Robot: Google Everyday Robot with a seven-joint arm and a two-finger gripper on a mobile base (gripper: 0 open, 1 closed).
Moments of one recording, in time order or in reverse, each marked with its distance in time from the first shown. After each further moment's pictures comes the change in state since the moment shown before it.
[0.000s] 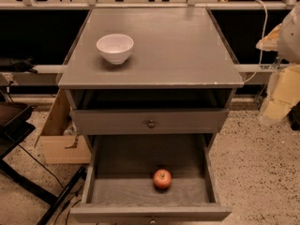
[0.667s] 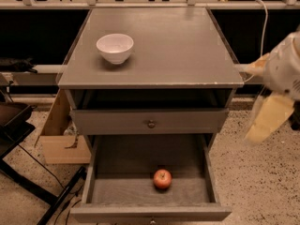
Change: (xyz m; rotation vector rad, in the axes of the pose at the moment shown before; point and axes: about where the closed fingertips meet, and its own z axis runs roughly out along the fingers) arm -0.001 0.023 0.047 -0.029 -0.093 0.042
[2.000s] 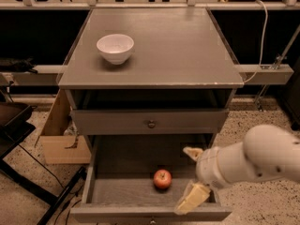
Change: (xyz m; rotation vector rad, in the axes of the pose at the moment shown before) arm -0.018 0.122 0.244 -0.203 -0.372 0.078
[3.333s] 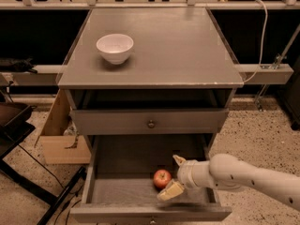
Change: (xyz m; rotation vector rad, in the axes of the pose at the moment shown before) arm 0.090 -0.085 0.186 0.095 -0.126 0.128
